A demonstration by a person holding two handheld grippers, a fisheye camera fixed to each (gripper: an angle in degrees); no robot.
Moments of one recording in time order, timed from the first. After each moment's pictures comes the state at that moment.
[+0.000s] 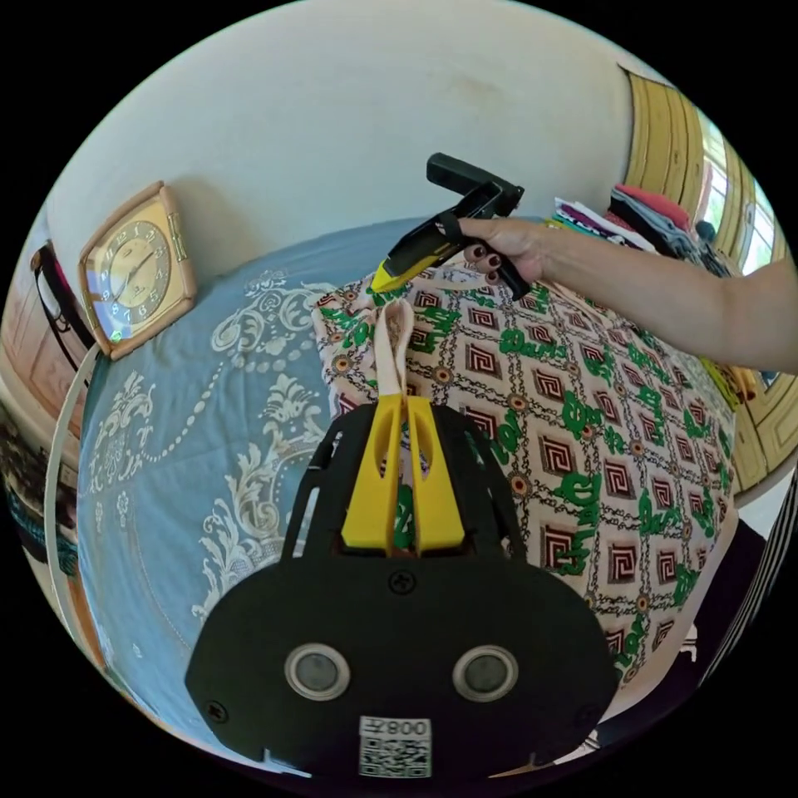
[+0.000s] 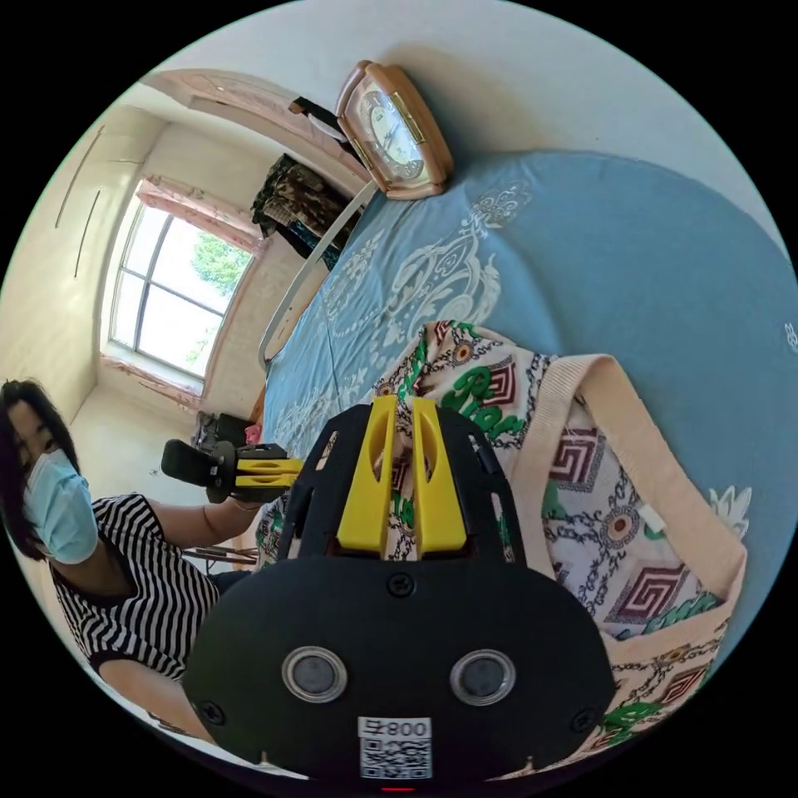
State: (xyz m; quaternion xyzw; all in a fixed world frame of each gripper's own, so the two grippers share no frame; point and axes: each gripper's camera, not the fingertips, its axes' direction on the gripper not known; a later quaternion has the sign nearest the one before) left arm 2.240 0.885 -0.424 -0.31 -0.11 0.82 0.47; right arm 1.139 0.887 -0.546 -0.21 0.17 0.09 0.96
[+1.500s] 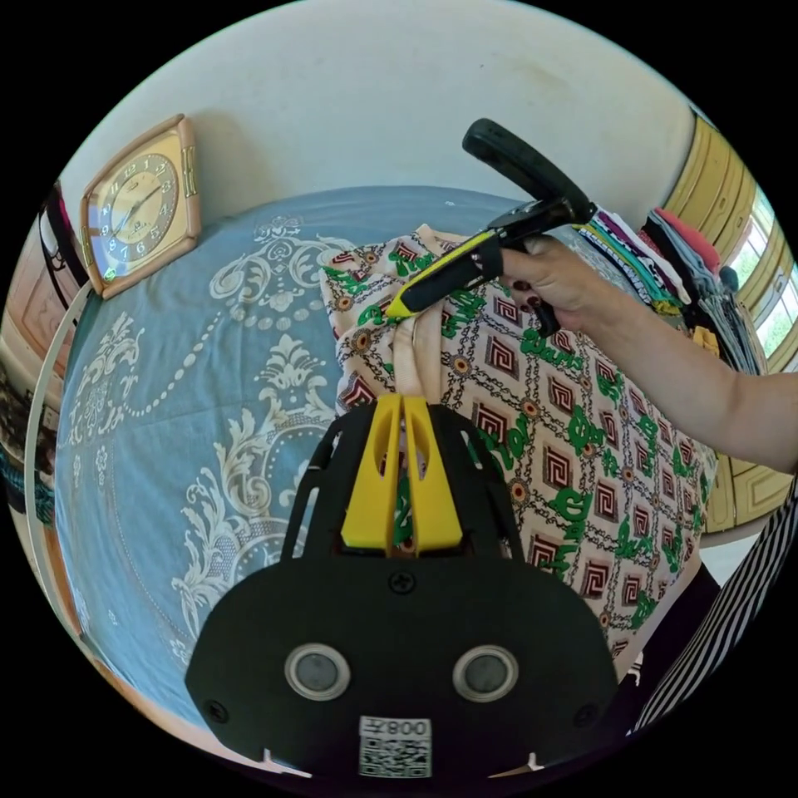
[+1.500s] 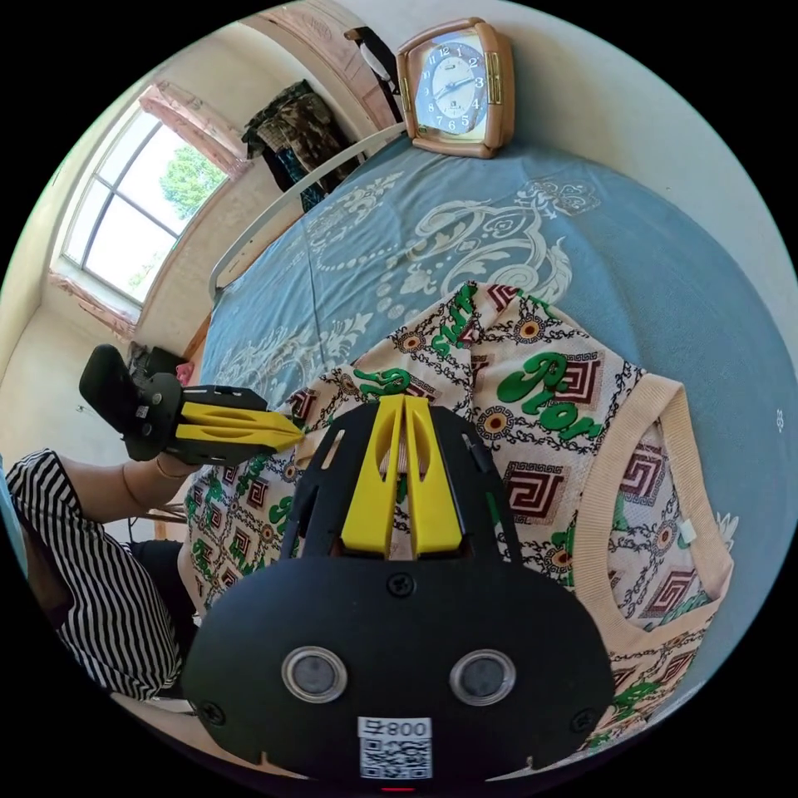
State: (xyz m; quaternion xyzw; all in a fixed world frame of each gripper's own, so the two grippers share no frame) left arm 2.143 0.974 -0.389 -0.36 -0.18 0.76 0.51; right arm 1.080 0.941 -0.551 -0.29 0.27 -0.01 0.92
